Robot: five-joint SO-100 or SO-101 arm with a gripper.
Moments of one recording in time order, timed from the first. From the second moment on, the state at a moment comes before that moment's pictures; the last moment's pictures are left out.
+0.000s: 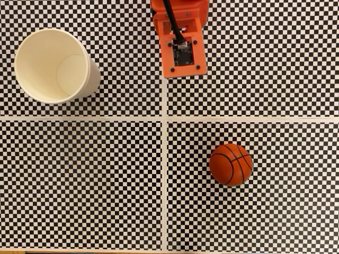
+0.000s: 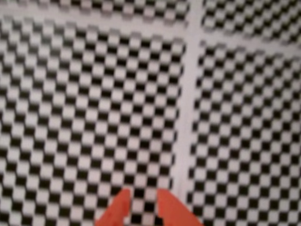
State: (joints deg) arm 0.8 188.4 179.8 65.6 -99.1
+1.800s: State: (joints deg) arm -8.5 97.5 81.6 73.3 -81.5
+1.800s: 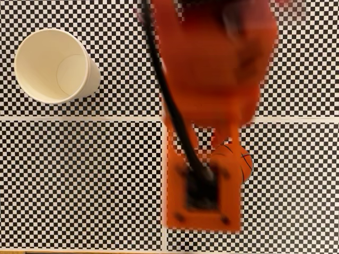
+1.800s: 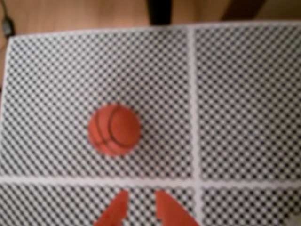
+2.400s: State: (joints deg) arm -15.3 85.8 72.5 73.7 -78.8
